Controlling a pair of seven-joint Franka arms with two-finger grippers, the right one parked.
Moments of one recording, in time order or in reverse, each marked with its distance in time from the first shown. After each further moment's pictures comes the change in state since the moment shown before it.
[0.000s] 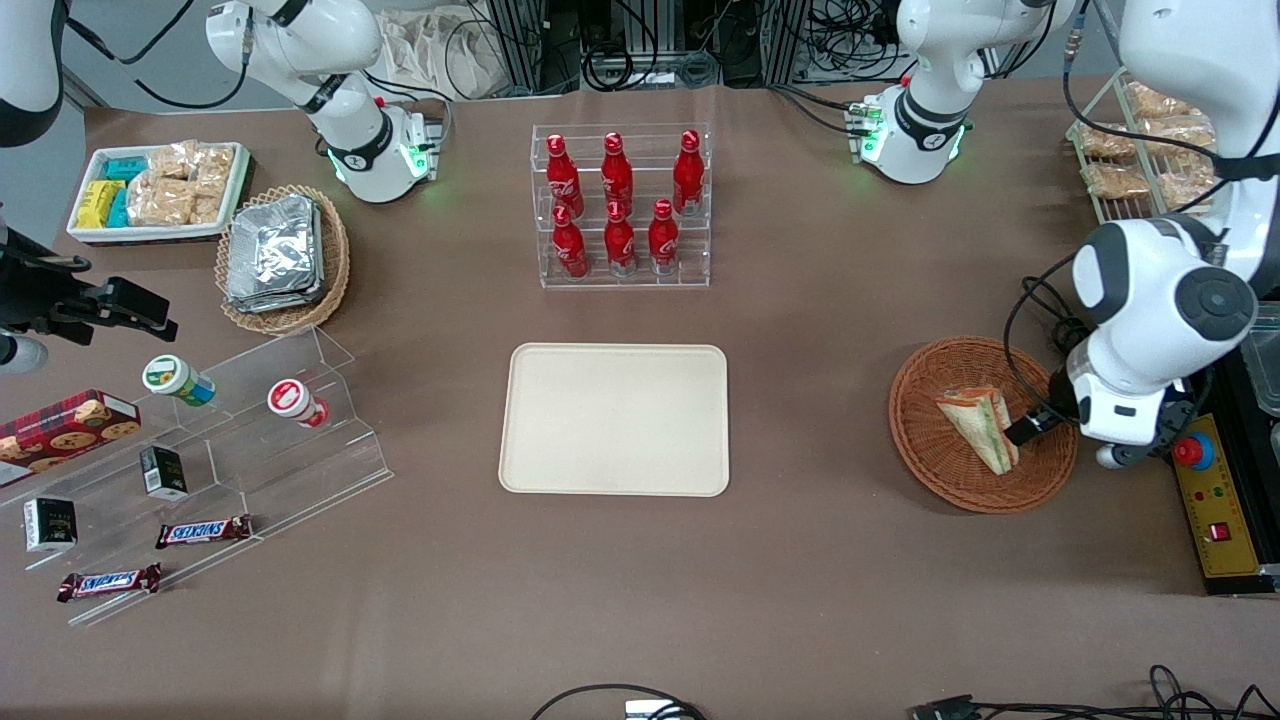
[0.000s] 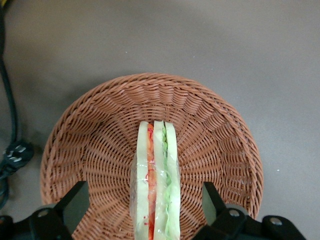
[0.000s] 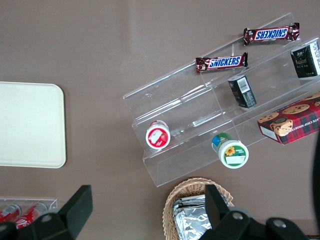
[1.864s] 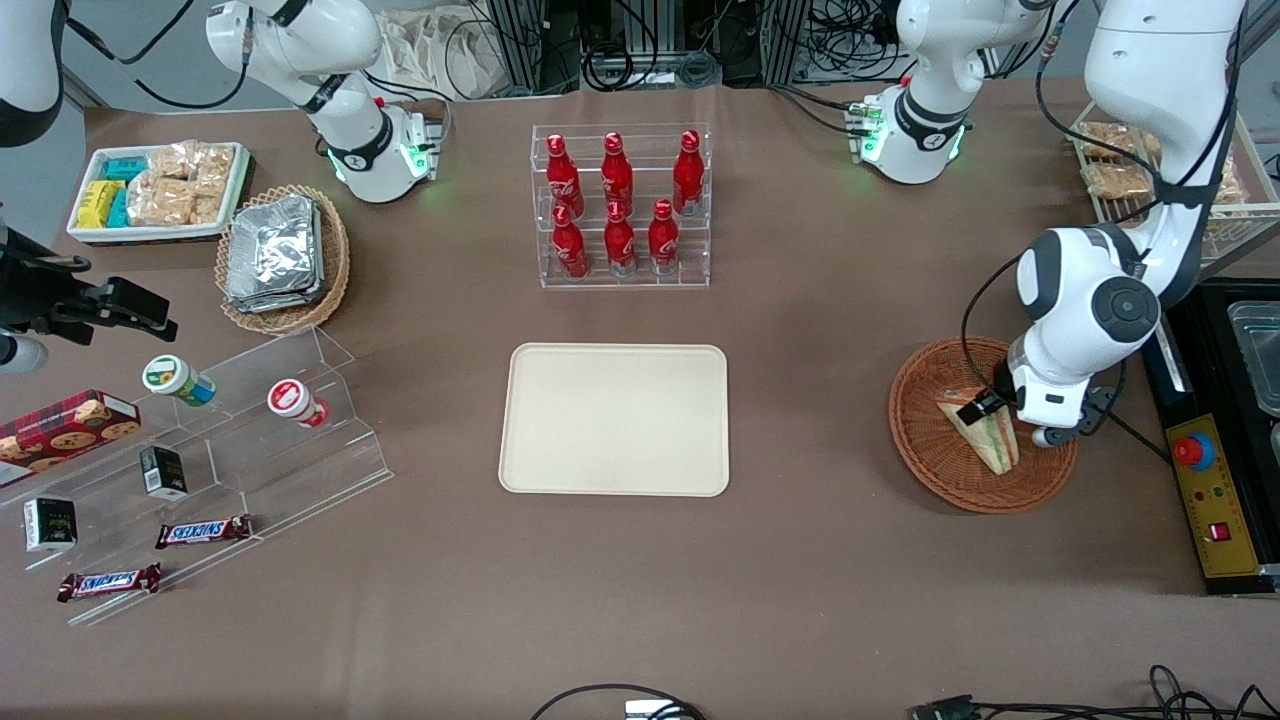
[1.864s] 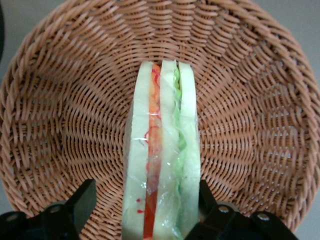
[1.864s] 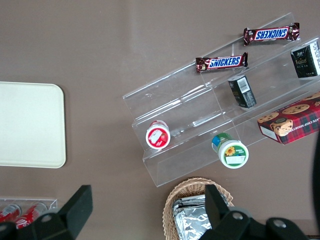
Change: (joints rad) arm -0.018 0.059 -0.014 -0.119 0.004 0.069 -0.068
